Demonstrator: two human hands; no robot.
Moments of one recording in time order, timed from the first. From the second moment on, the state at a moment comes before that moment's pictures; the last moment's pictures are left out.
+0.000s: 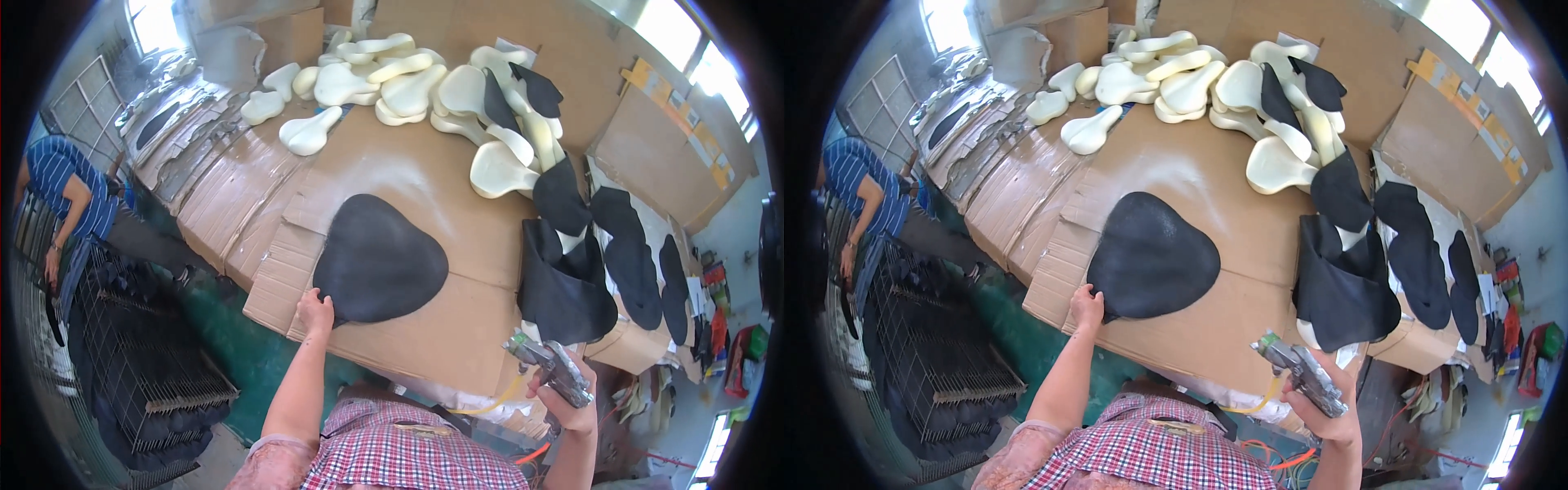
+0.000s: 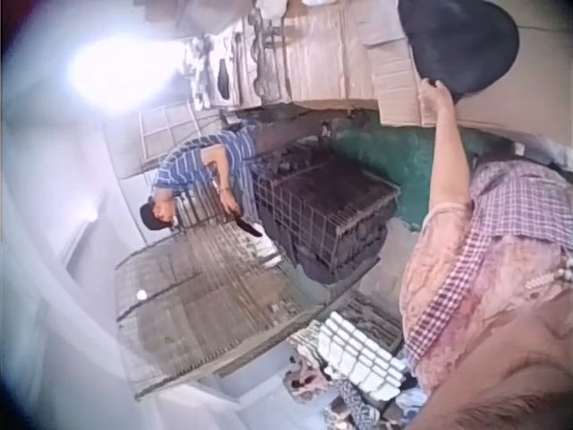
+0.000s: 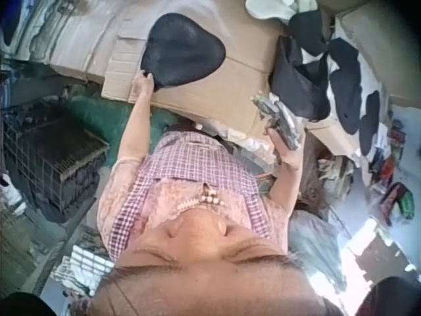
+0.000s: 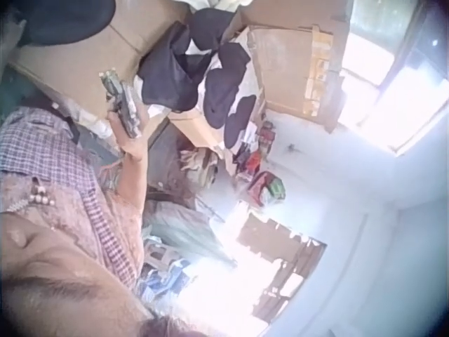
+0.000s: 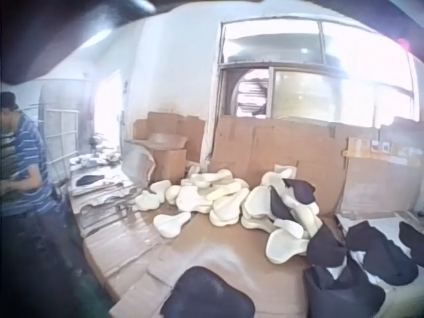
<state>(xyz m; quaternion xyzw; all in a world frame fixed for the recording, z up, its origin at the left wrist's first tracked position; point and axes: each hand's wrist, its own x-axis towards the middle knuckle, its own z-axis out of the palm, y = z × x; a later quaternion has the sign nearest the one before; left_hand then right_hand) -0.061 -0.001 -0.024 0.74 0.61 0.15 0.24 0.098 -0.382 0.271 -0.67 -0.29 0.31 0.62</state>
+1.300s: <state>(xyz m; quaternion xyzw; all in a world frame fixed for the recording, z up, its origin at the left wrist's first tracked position) -0.019 -0.007 -0.005 0.28 0.54 0.31 0.73 0.081 -0.426 0.250 -0.67 -0.27 0.35 0.59</state>
